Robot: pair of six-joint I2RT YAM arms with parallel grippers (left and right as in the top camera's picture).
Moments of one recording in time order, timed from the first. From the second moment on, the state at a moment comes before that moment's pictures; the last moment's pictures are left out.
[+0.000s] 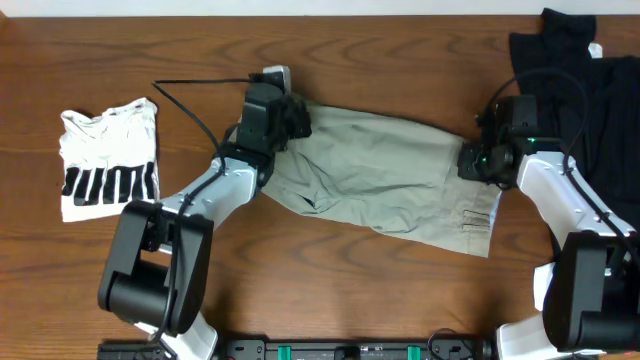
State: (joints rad) left arm -0.31 1.81 0.98 0.29 0.11 -0.48; right arm -0.02 1.68 1.02 -0.55 -0.09 0.17
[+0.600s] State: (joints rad) left arm -0.31 1.83 0.98 0.00 0.04 -0.43; right arm -0.02 1.68 1.02 -0.61 -0.03 0.22
